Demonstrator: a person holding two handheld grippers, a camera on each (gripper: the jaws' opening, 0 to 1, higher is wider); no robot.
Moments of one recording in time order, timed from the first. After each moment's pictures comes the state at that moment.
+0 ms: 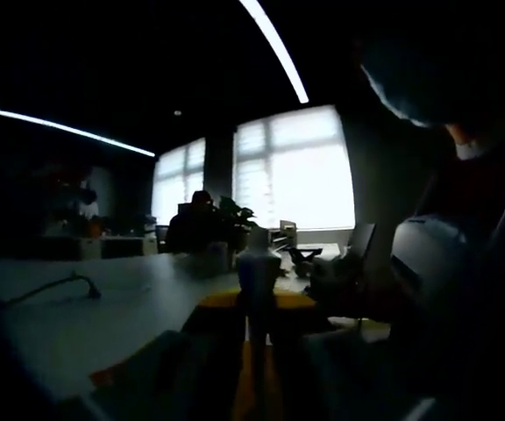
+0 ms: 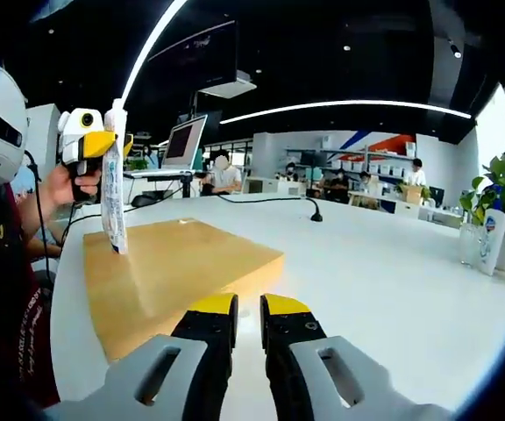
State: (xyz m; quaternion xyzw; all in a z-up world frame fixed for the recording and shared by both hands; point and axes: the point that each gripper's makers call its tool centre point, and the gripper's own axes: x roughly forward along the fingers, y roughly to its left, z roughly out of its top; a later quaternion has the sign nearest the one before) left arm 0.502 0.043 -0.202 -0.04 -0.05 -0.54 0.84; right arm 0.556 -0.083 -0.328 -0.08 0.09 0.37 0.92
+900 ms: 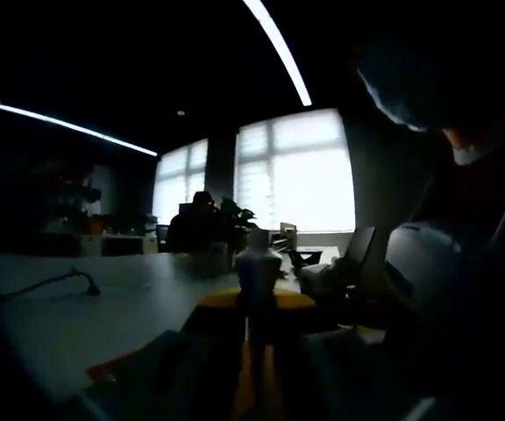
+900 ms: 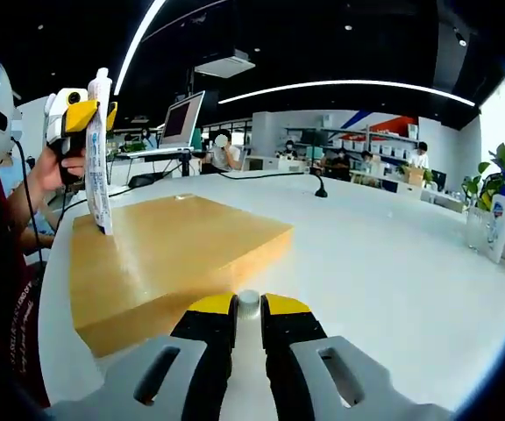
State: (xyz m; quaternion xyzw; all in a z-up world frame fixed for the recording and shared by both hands) left arm 0.501 0.048 -0.203 -0.04 -0.05 -0.53 0.84; right arm 0.562 -0.072 -0.353 -0.09 0.14 0.37 0.92
